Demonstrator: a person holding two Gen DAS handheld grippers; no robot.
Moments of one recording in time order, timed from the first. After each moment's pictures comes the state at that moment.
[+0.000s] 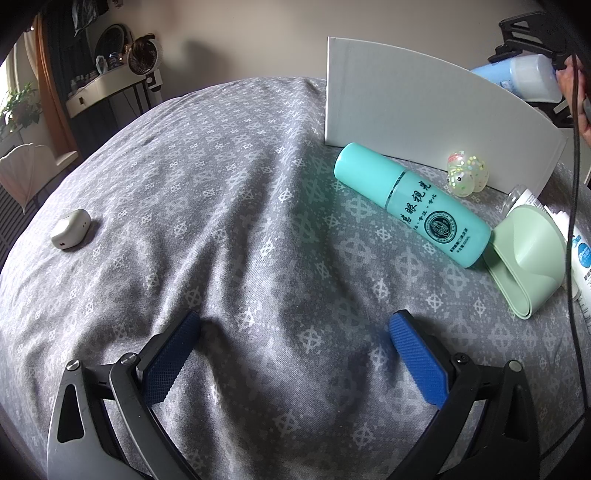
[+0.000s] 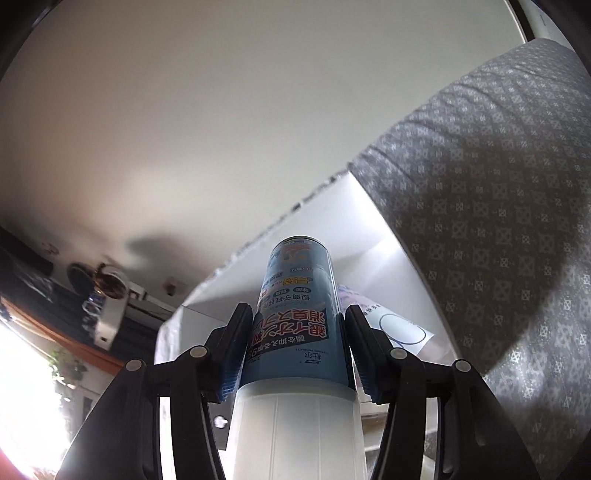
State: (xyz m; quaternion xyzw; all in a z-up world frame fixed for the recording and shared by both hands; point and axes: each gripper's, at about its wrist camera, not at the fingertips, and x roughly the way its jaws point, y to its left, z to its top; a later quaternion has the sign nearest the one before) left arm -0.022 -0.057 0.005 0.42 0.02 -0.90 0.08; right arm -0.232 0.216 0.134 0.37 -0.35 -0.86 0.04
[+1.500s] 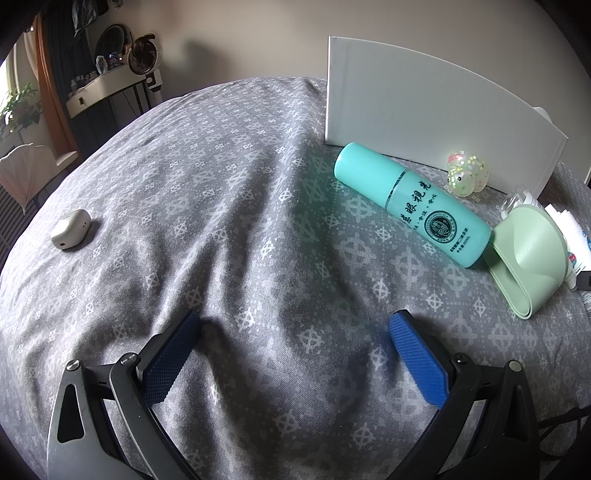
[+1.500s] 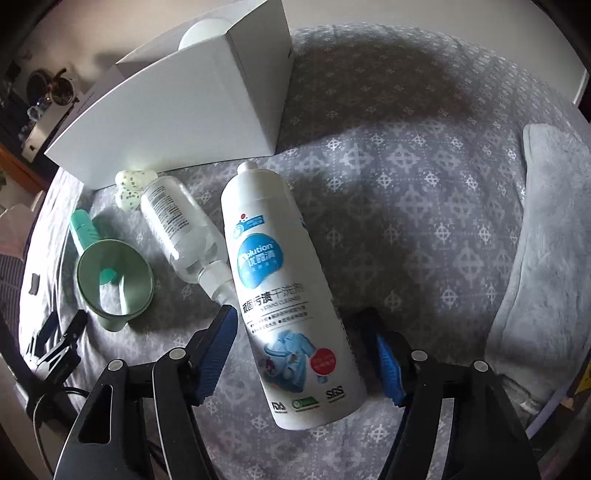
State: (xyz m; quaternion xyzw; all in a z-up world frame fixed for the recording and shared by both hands) left arm -0.021 -0.056 0.005 0.42 0.02 -0.90 0.08; right arm -0.076 0.283 0.036 0.57 -0.06 -0.82 0.06
